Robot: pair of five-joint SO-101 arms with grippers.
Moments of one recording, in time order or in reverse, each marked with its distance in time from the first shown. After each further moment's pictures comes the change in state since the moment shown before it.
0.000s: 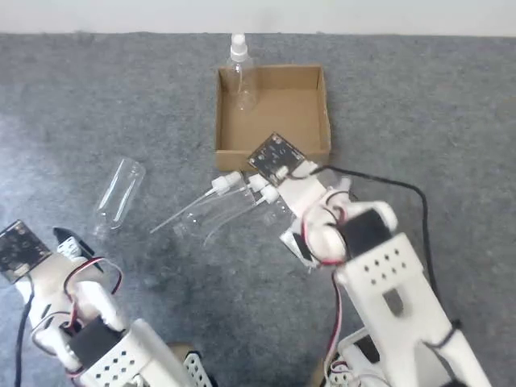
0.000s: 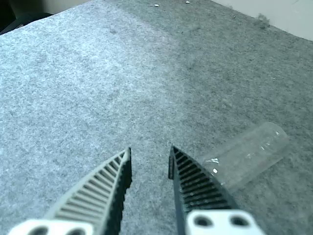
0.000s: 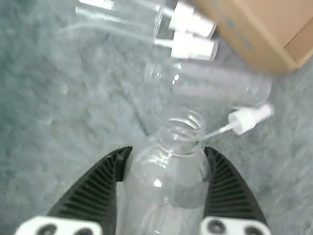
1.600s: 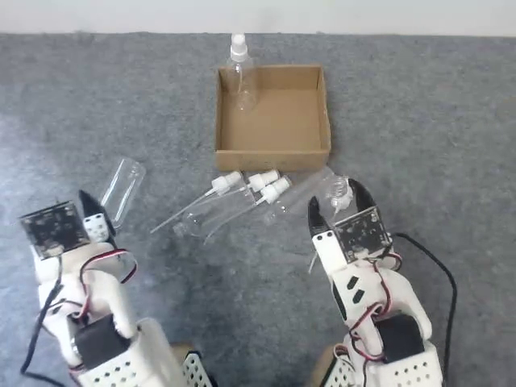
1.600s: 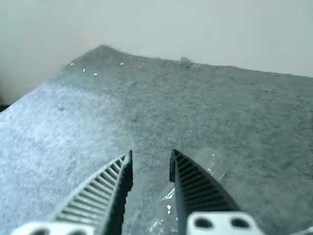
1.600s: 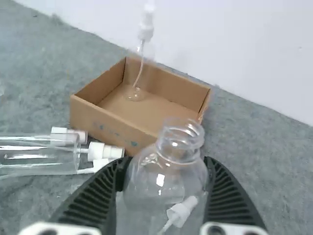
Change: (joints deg) left arm 14.7 -0.1 -7.1 -3.3 -8.9; right arm 11.8 -60.7 47.1 -30.9 -5.5
